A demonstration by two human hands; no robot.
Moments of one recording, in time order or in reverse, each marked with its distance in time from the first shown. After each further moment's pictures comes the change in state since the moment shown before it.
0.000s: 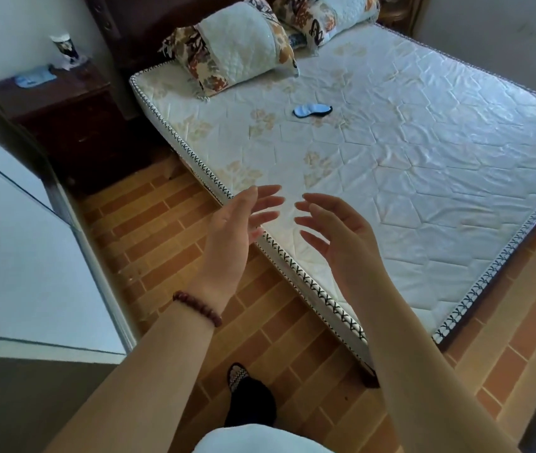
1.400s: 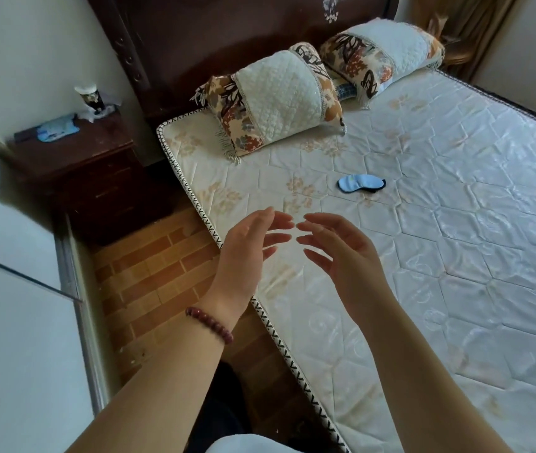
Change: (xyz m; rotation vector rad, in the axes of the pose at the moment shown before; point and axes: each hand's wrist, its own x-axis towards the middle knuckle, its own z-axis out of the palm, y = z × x) left_hand 0.401 0.061 -0.065 0.020 0.112 -0.011; right_hand 0.405 -0.049 0.106 -0.073 -0.165 -0.010
